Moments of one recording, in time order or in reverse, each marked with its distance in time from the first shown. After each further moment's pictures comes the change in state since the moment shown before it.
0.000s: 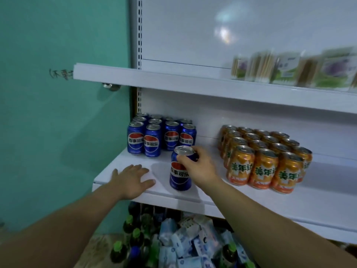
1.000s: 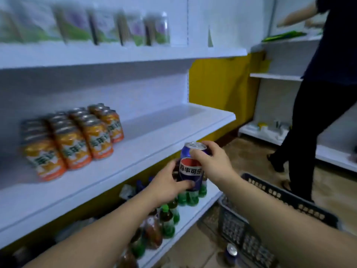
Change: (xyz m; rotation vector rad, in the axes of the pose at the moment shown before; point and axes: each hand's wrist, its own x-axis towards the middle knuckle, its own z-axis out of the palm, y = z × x) left_hand -0.133 0.452 0.116 -0.867 -0.538 0.967; right_hand -0.257 0.112 -0.334 -0.047 0.882 0.245
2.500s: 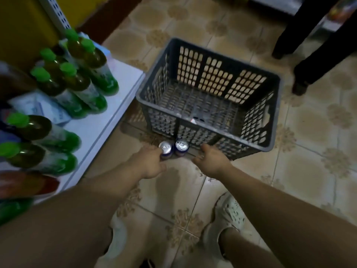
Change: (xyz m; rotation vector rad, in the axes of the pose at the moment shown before) left_hand 0.117 -0.295 0.310 0.808 -0.852 -0.178; right_hand -0.036 0.436 -0.136 -0.866 -0.286 0.837
